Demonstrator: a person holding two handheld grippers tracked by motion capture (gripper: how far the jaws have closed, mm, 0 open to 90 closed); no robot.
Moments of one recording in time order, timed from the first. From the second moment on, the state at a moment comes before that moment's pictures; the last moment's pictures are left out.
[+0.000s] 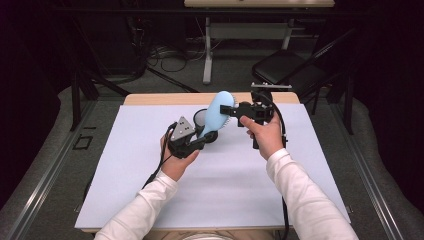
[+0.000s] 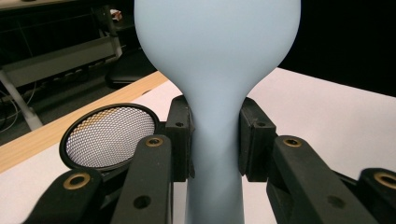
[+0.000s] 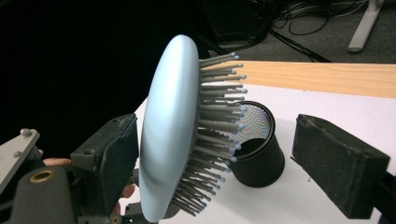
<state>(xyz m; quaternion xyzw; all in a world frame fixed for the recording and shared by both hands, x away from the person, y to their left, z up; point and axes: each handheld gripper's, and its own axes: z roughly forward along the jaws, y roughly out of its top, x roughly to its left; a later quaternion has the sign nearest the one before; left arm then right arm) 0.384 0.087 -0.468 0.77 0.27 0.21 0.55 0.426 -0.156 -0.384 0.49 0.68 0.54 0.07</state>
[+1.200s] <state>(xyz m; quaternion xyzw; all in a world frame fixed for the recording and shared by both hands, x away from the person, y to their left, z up) 0.380 0.078 -0.472 0.78 0.25 0.21 0.54 0.430 -0.152 -0.387 0.49 0.67 0.55 0.04</state>
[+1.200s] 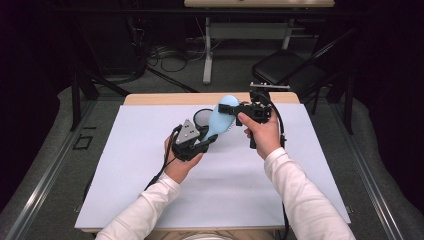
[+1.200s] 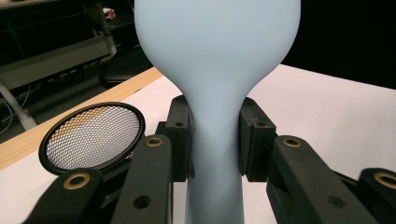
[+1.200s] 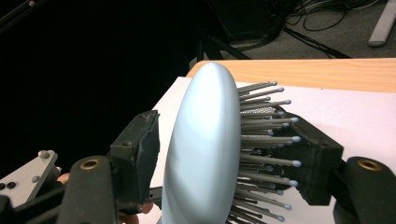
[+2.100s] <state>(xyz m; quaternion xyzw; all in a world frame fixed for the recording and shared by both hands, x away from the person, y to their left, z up) 0.379 0.077 -0.472 0.78 0.25 0.21 0.54 0.429 -0.150 -0.389 0.51 0.65 0.56 0.01</state>
